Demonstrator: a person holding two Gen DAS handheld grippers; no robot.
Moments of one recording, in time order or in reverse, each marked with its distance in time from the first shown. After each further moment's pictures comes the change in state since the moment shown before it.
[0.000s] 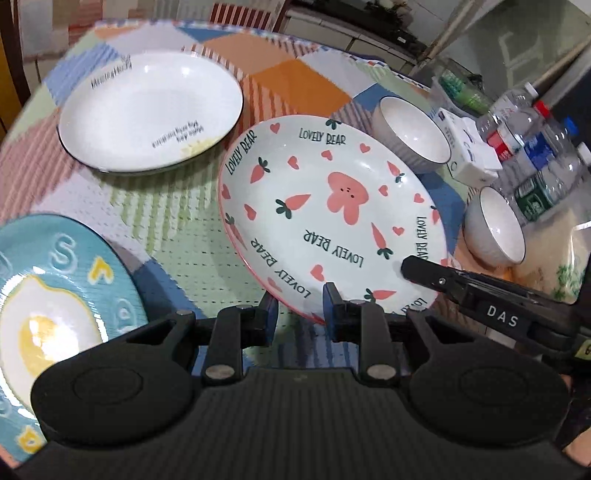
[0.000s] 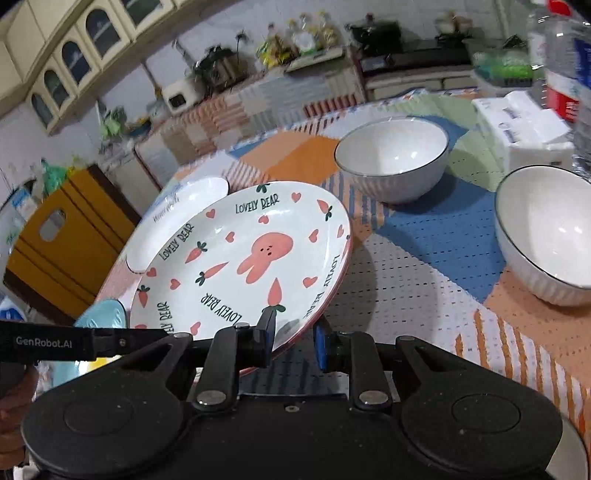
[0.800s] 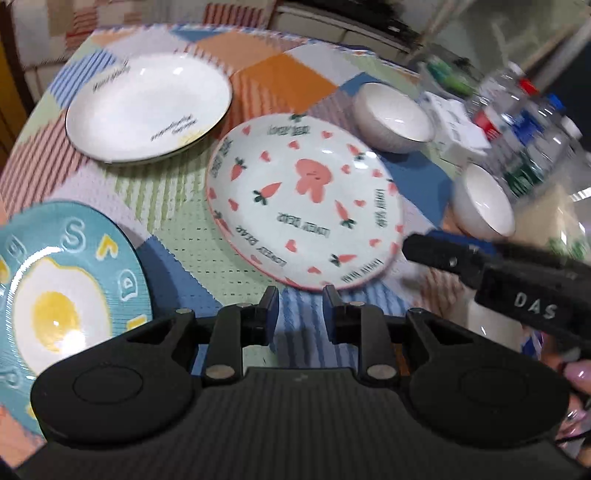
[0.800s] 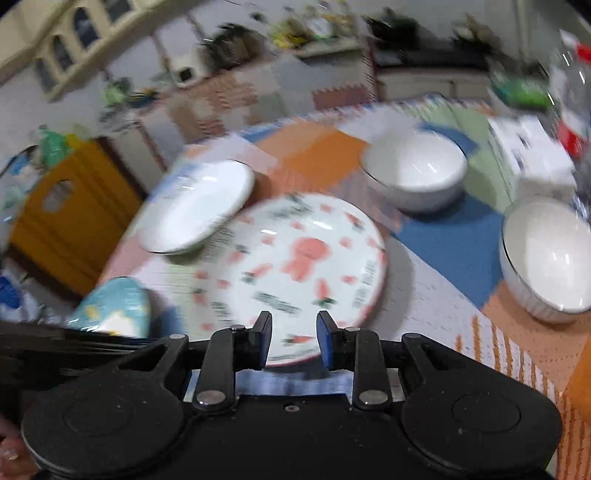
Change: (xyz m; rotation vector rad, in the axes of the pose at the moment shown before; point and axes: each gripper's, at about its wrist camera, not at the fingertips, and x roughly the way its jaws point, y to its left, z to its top) left arm -0.041 -0.036 -0.013 0.088 0.014 0.038; right arm -0.037 0.049 0.015 -0.088 0.047 -0.033
